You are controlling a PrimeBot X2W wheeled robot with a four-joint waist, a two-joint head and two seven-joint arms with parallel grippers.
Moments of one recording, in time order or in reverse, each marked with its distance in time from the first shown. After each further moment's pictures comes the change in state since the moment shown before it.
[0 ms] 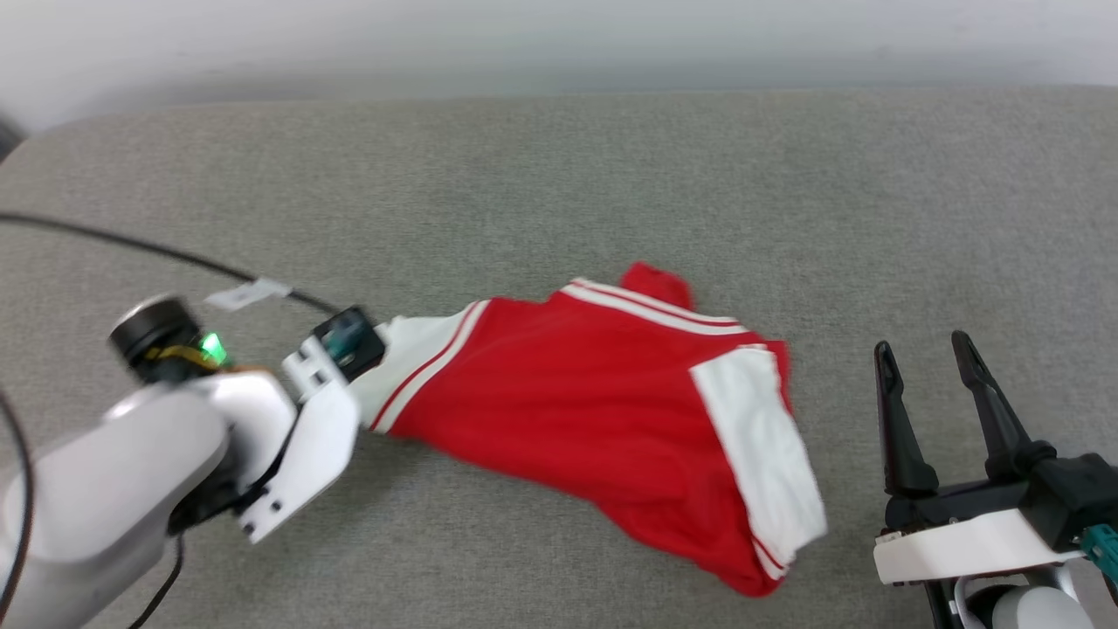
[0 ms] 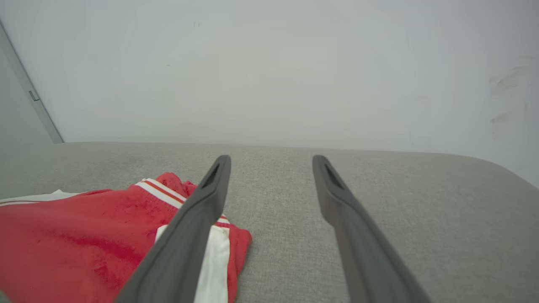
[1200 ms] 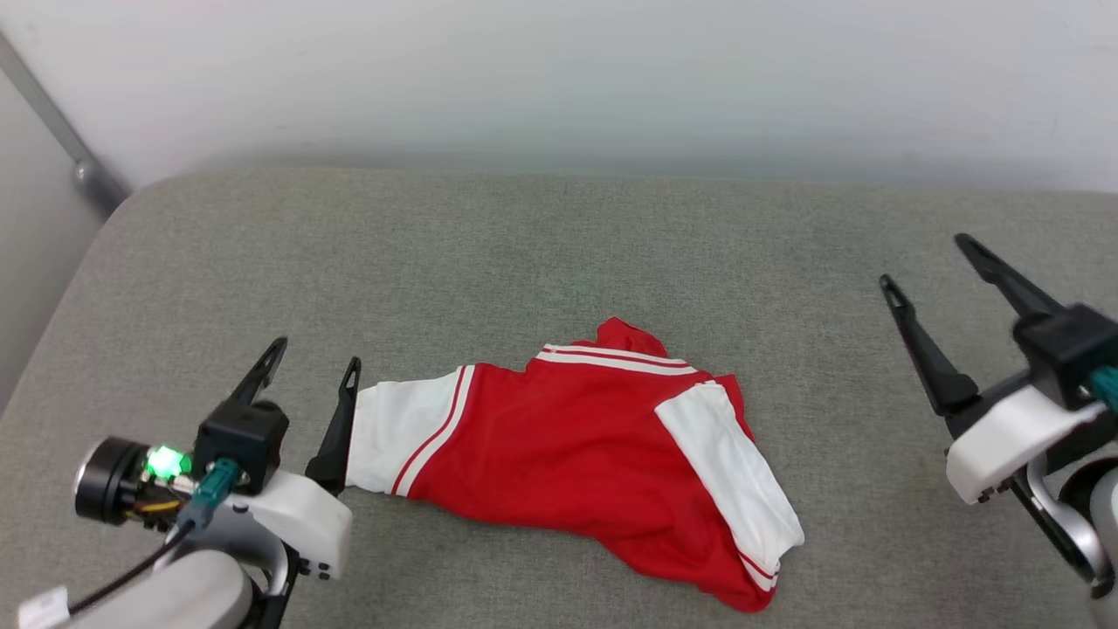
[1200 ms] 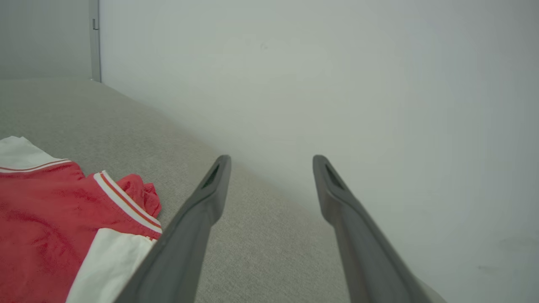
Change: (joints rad) left arm 0.480 -0.011 0.297 -0.156 -0.039 0.596 -0.917; right arm -0.220 -0.409 0.219 -0.029 0.077 0.000 0.266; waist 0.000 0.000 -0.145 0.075
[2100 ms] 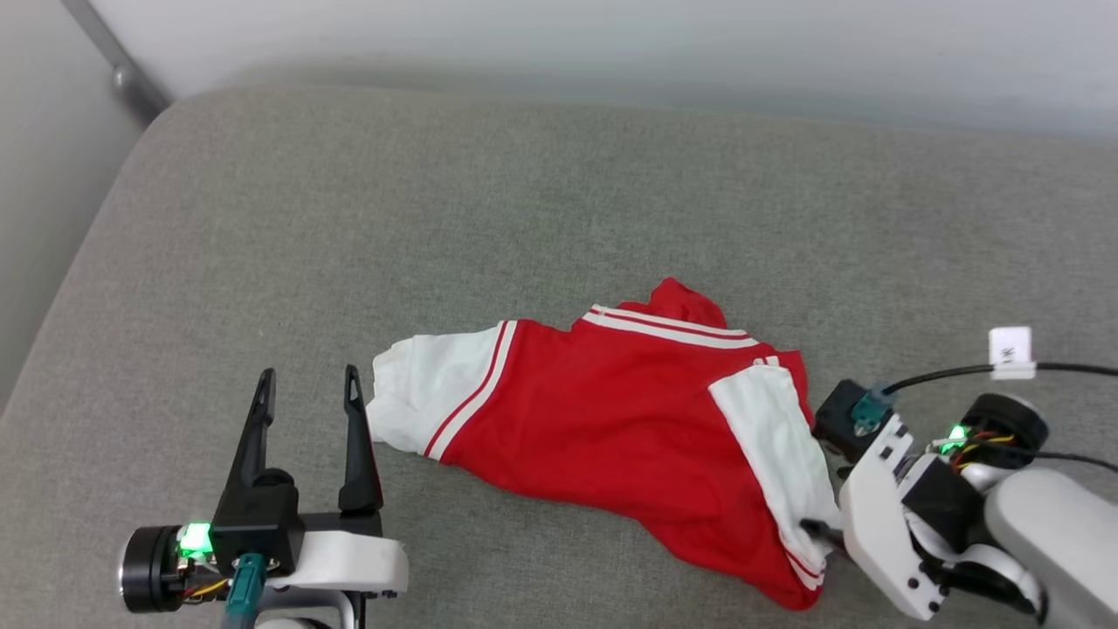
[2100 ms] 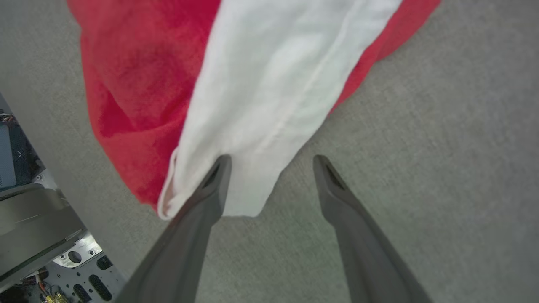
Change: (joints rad) left arm 0.404 -0.429 0.532 -0.065 0.418 0.021 -0.051; right arm -0.316 -0.263 0.741 0.128 0.562 0.000 0.683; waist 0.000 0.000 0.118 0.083
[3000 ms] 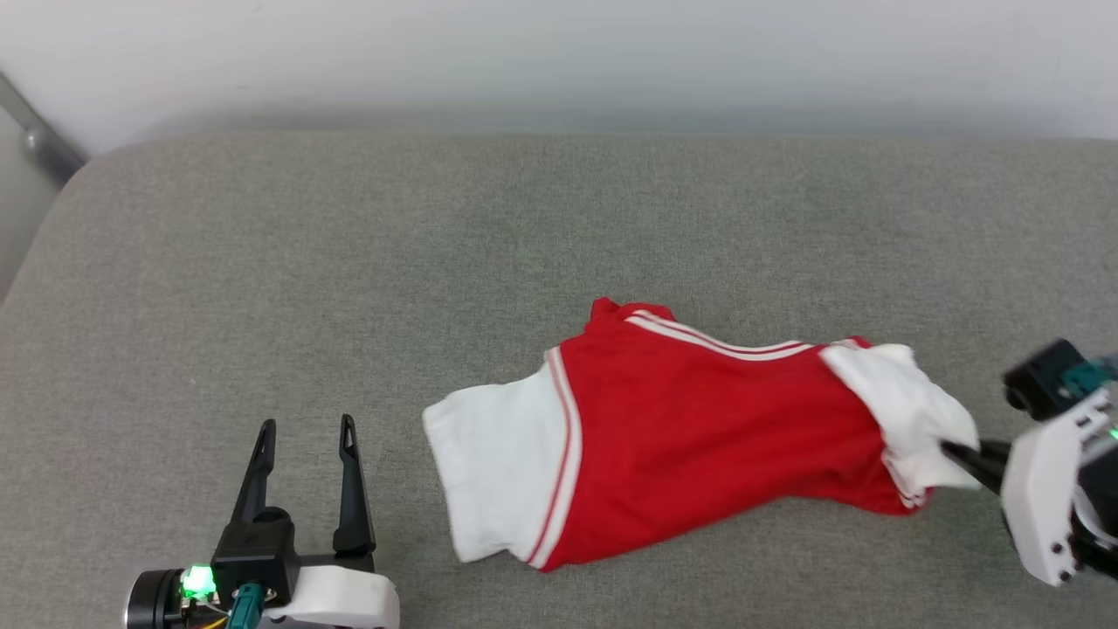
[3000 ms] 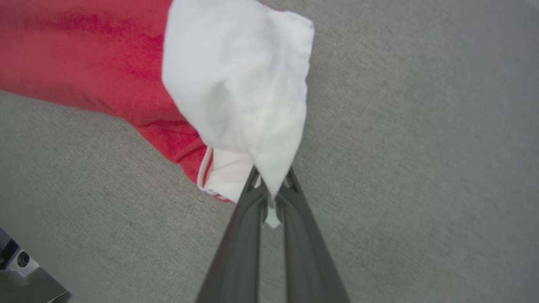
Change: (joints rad) left arm 0.114 -0.237 0.274 0.112 0.214 -0.278 0.000; right arm 0.051 -0.155 -0.081 0.154 0.146 0.000 -0.370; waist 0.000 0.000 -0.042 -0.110
